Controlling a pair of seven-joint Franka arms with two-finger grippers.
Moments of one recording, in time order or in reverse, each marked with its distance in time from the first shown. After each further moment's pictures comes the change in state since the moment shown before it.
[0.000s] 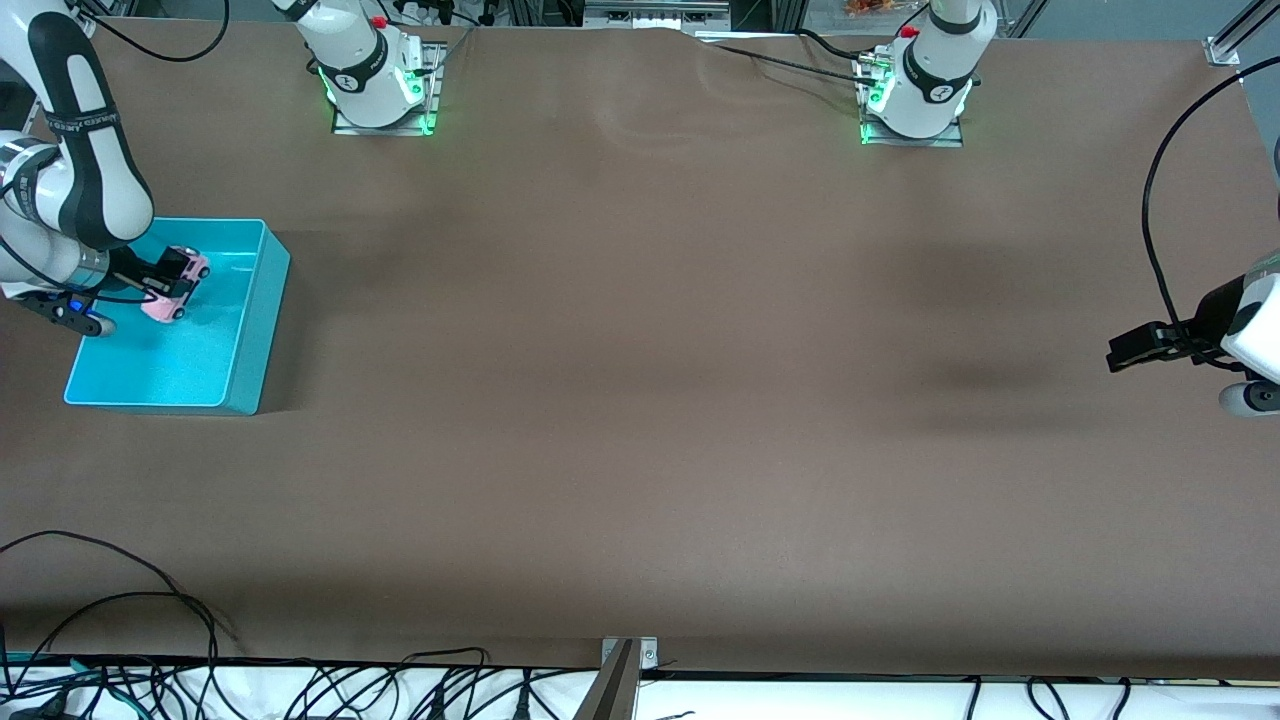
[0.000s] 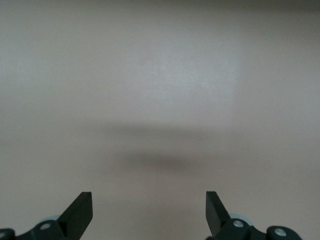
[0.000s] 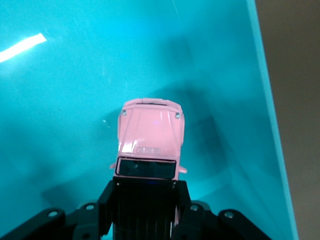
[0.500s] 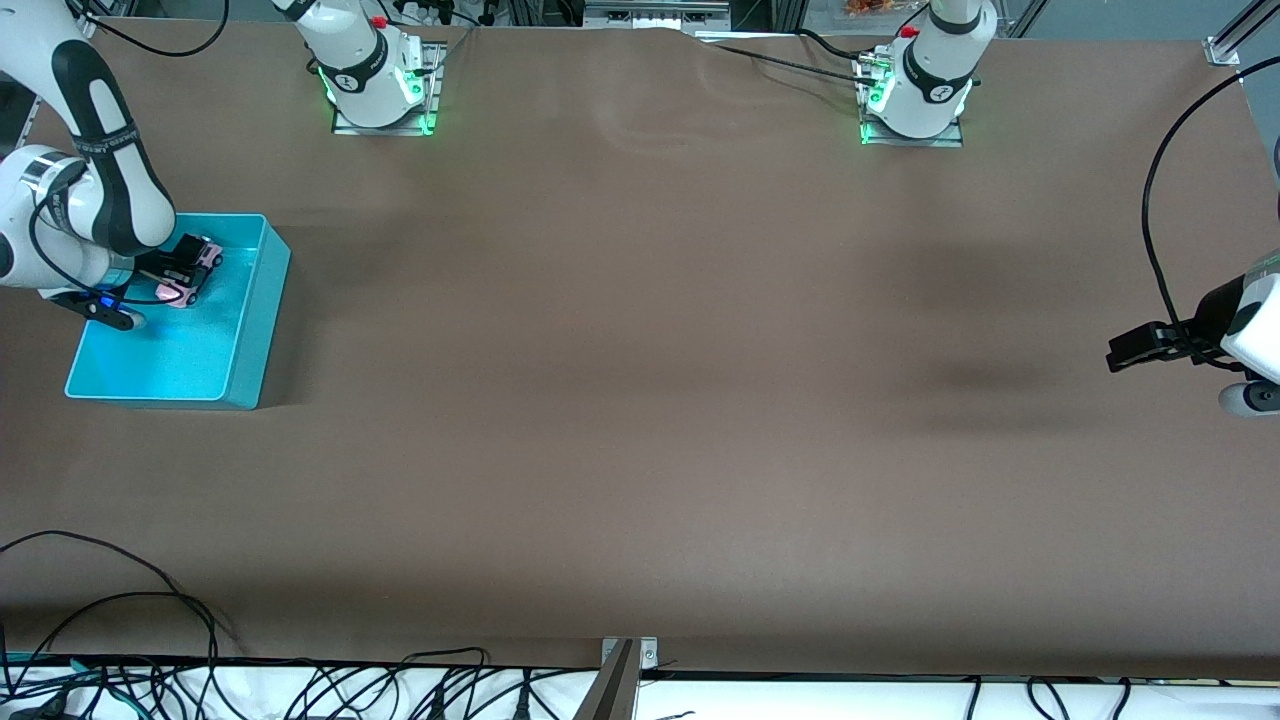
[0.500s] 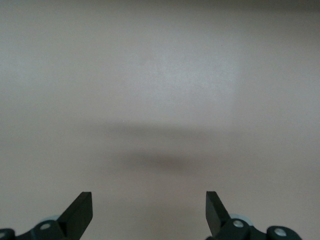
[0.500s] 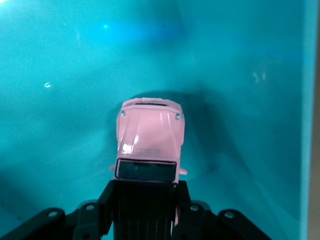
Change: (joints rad) left arm 0.000 0.000 0.000 -0.001 0.000 0.000 0.000; right arm 0.000 0.085 -0.018 -0.015 -0.081 0.021 -0.002
